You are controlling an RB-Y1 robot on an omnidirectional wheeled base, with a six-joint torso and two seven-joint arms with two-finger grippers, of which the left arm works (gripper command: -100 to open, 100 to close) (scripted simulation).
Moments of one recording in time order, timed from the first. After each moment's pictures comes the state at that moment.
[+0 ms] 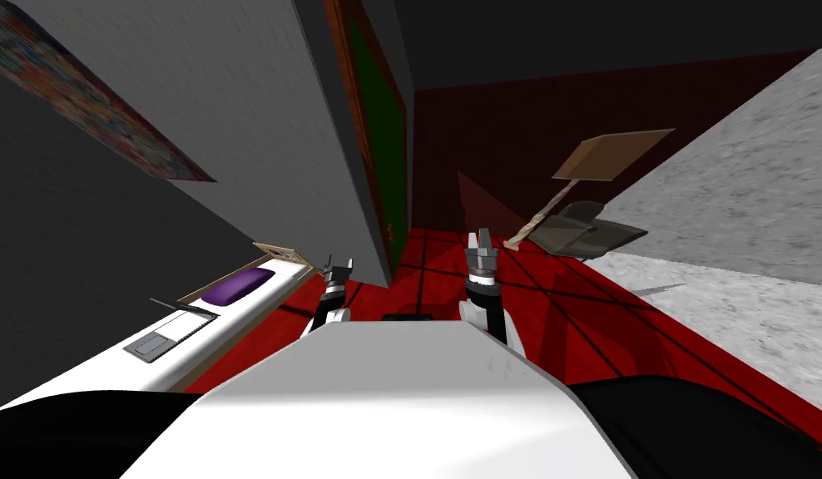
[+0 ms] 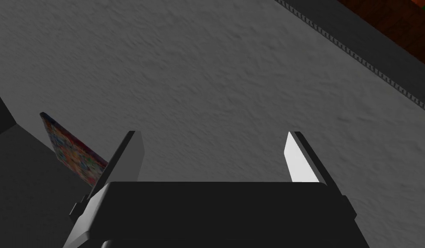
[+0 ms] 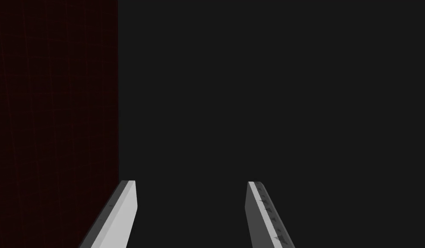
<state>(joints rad) 0.43 0.11 0.08 -1.79 0.18 -0.55 0.52</state>
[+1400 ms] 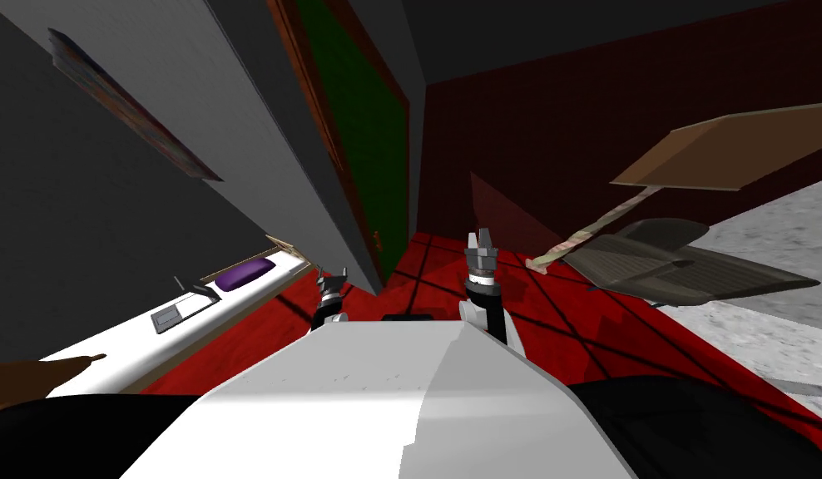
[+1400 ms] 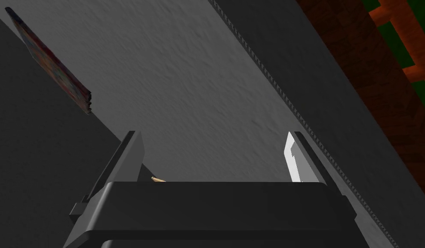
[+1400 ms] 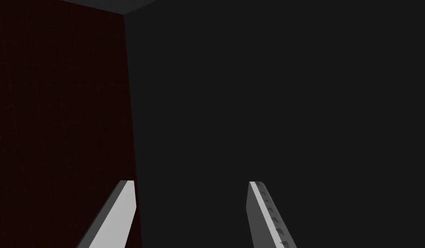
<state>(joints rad) 0.38 0.11 0.16 -1.53 0.33 -0.63 0.72</state>
